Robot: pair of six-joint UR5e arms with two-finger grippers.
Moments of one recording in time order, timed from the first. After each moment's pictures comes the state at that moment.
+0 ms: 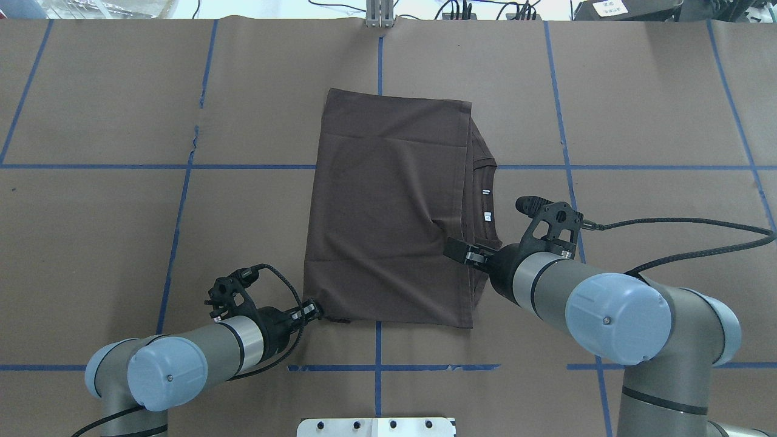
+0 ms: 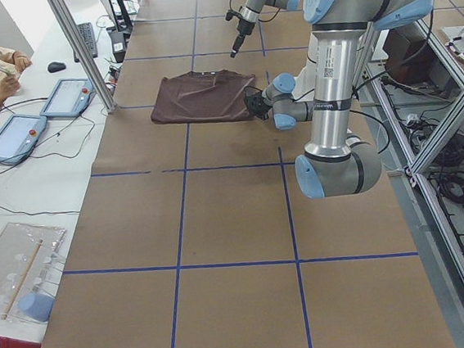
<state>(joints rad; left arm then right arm) -0.17 -1.84 -1.78 -2.37 -1.36 -1.90 0.31 -1.35 2.10 -1.26 1.35 1.65</state>
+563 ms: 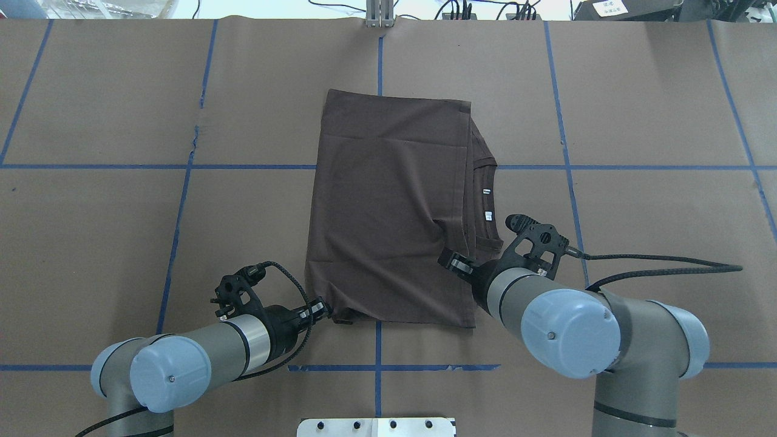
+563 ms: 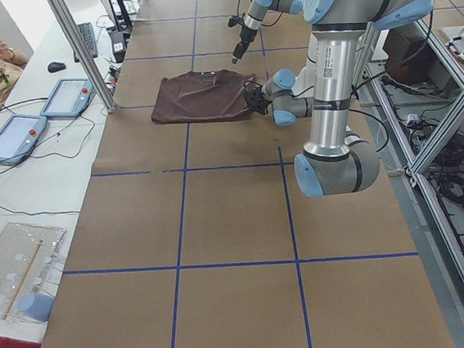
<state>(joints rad) -0.17 -1.86 -1.80 -2.37 -1.36 -1.90 0.24 -1.27 2.07 -1.44 1.32 1.88</state>
